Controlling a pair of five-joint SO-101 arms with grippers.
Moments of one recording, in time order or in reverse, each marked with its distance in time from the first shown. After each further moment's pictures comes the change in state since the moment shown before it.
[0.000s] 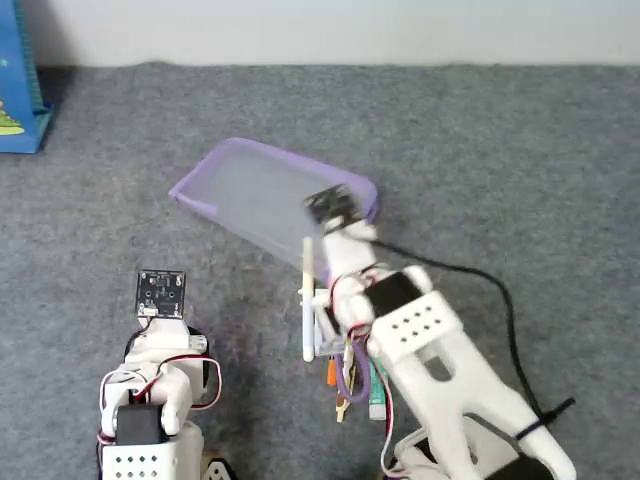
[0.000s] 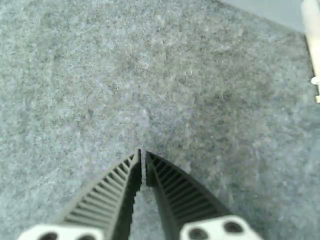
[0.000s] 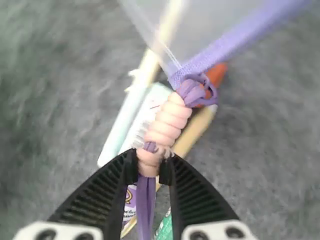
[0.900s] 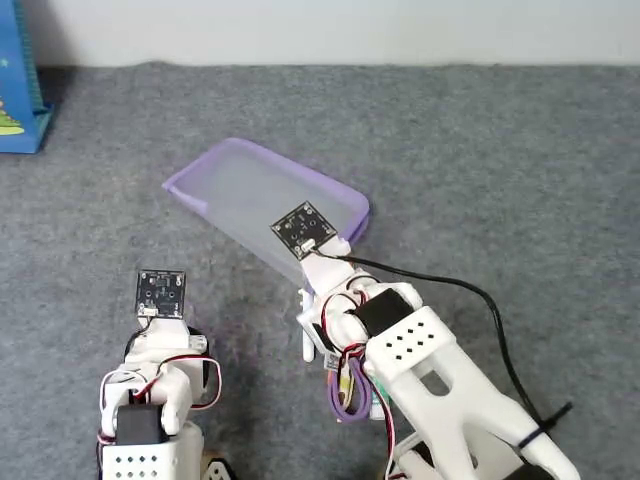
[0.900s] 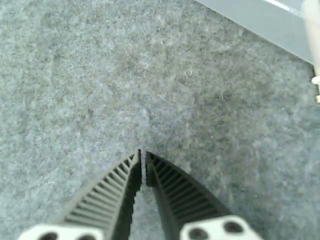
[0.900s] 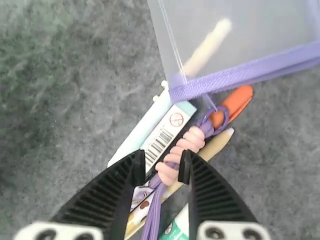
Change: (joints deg) left arm 0.0 0.0 0.0 0.0 0.0; right arm -3.3 -2.2 3.2 -5.5 5.7
